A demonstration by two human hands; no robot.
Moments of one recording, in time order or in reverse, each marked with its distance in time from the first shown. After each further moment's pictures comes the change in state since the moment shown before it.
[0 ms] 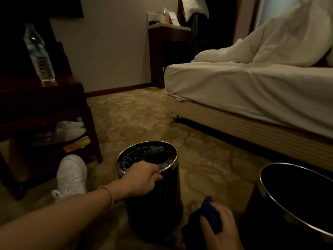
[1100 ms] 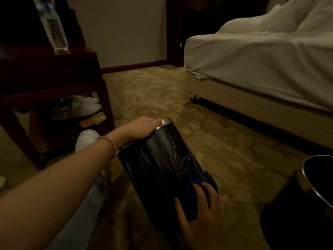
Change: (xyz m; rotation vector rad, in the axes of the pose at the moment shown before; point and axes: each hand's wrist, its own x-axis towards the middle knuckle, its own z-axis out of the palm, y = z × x) left_hand 0.042 -0.062 -0.050 -0.430 -0.039 -0.326; right_hand -0.030 -0.028 0.087 -0.355 -0.018 -0.365
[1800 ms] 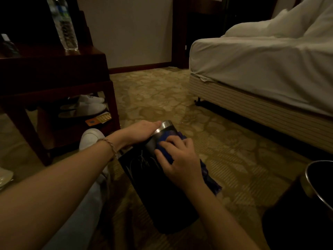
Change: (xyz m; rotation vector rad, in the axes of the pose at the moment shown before) left_hand -0.013 -0.011 -0.006 0.111 -0.008 -0.037; right_hand 0.119 -0.057 0.044 0.081 -0.230 -0.356
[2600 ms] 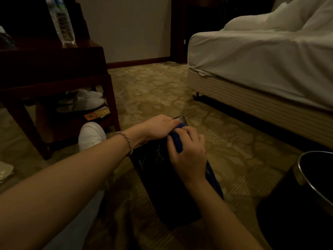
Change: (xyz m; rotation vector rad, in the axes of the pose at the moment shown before) left_hand -0.013 0.052 0.026 -0.088 -0.049 0.072; right_hand -0.012 -0.001 -0.011 -0.030 0.178 0.217
